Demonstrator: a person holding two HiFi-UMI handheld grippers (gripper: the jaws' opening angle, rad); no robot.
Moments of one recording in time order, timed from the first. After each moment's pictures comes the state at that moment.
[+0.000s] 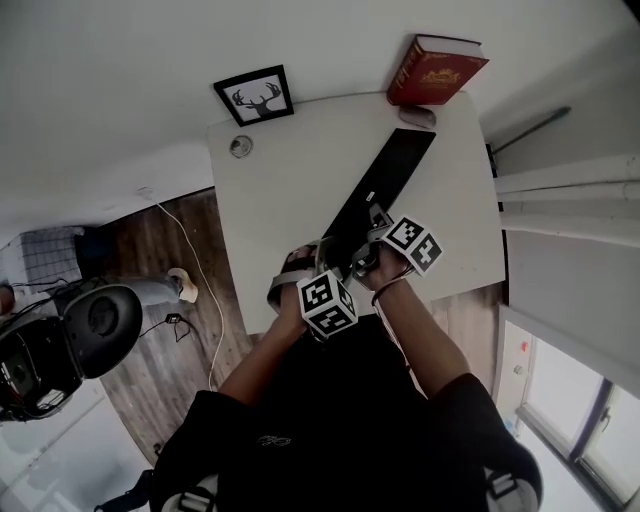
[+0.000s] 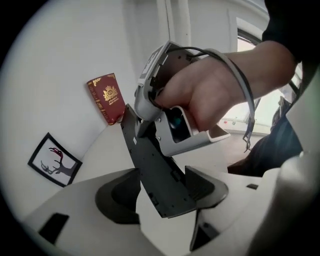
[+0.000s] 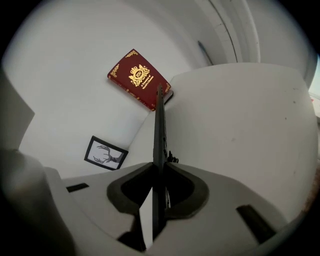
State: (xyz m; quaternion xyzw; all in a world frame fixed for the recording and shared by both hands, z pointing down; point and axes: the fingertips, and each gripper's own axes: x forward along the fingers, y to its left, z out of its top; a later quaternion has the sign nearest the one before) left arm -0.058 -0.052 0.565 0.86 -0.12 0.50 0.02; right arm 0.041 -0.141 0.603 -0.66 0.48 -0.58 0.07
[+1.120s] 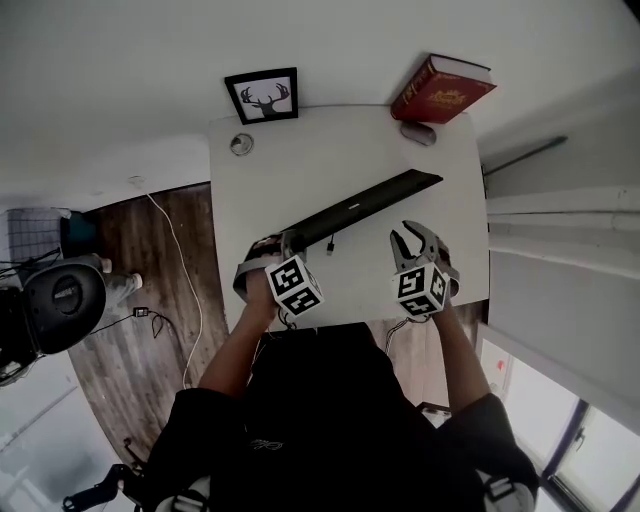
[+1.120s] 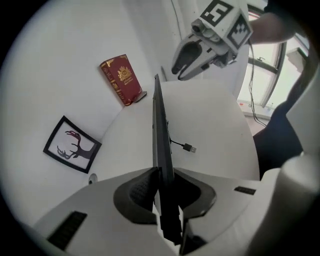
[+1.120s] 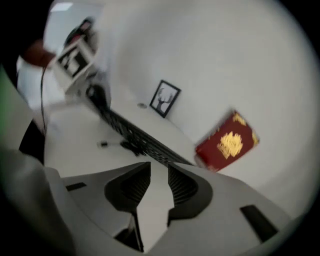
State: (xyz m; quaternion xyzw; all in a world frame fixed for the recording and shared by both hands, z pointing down) left arm -0.131 -0.104 0.610 0.80 -0.19 0.57 -0.01; right arm 0.062 -0.116 0.555 -0.43 0.76 -0.01 -0.49
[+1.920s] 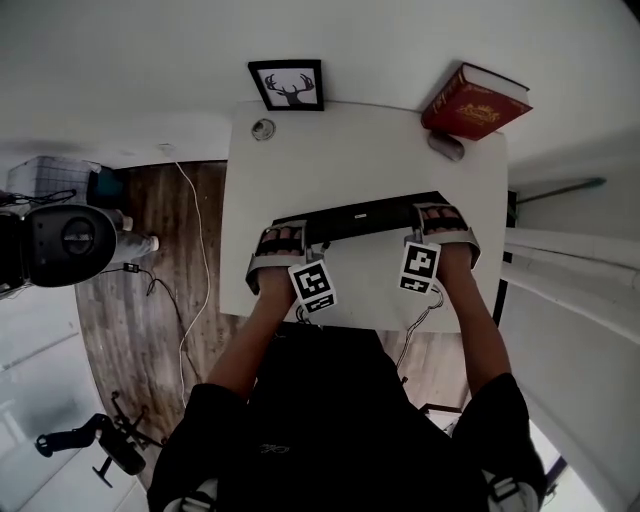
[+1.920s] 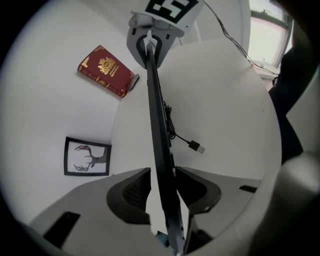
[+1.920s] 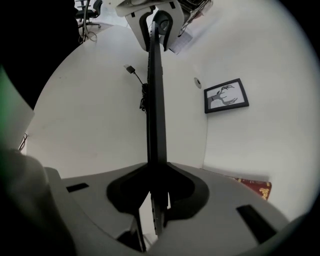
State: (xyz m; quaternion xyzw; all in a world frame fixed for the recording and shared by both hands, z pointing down) left arm -0.118 -0.116 0.625 0.68 -0.22 0.69 -0.13; right arm 0.097 -0.177 0.623 -0.11 0.64 0.30 -0.70
